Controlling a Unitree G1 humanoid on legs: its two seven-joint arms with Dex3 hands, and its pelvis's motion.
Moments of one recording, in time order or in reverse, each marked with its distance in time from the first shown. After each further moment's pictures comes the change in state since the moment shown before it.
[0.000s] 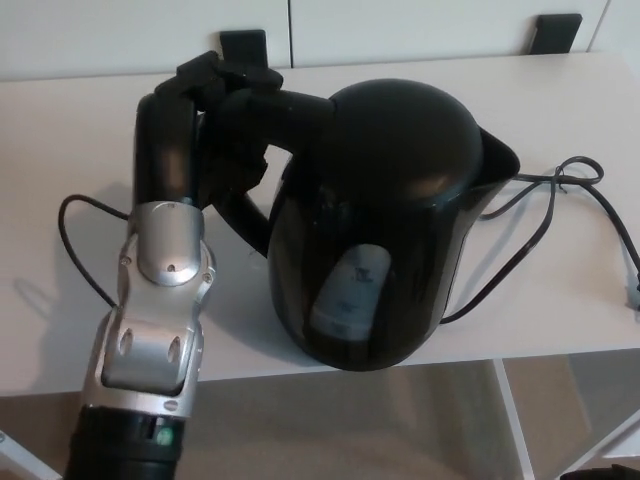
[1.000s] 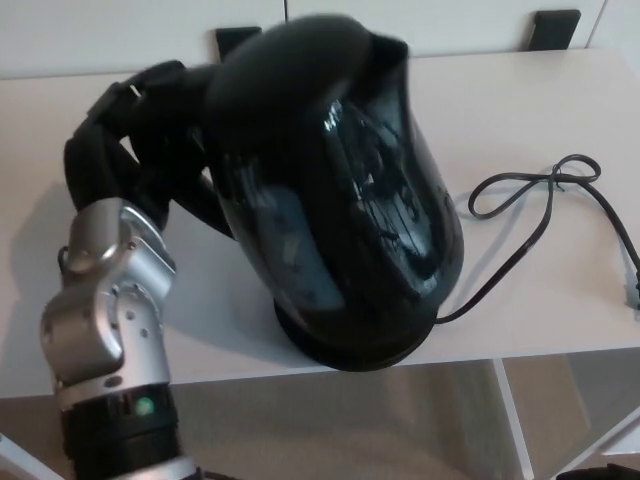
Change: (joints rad) left_arm -0.087 -0.162 0.440 -0.071 -0.400 0.299 0.051; right_arm -0.004 0.003 0.006 0.000 0.000 0.000 0.000
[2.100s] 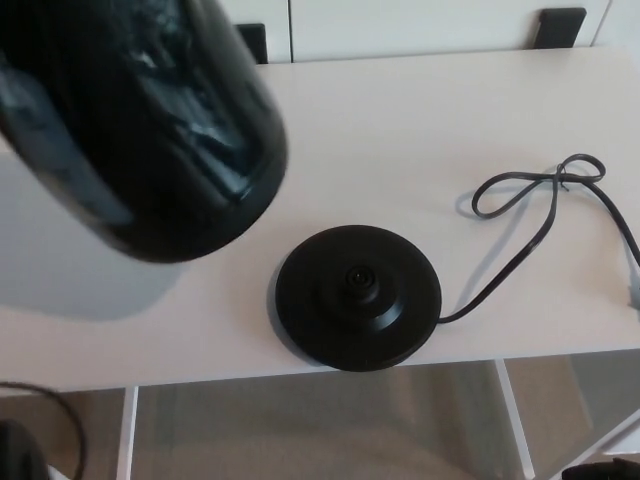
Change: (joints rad) left_arm -0.146 0.551 0.123 0.095 -0.183 0.110 -0.115; right_arm -0.009 -0.014 -0.005 -0.004 0.000 0.002 0.002
